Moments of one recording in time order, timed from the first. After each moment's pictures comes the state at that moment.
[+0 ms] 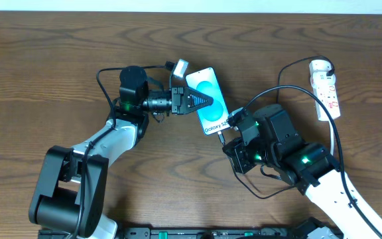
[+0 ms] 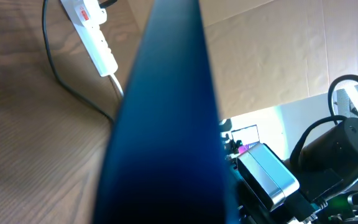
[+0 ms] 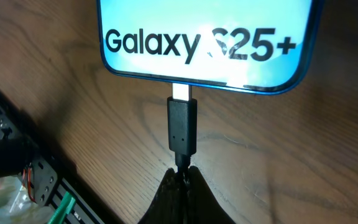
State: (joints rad) left arm -0.27 1.71 0.82 0.75 1.28 -1.06; right arm 0.54 1.13 0.88 -0.72 -0.37 0.17
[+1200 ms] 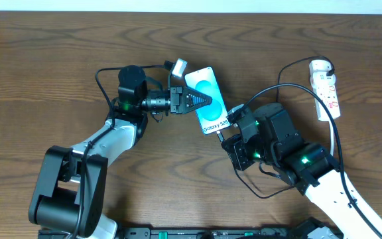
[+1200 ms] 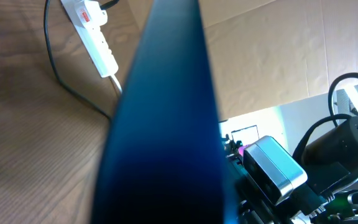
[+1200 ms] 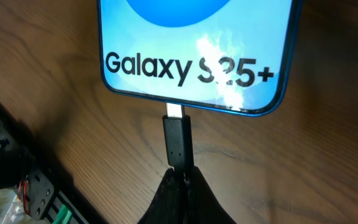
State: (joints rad) left arm -0.26 1.71 0.82 0.75 1.29 -1.06; right arm 0.55 1.13 0.87 -0.67 -0.35 0.18
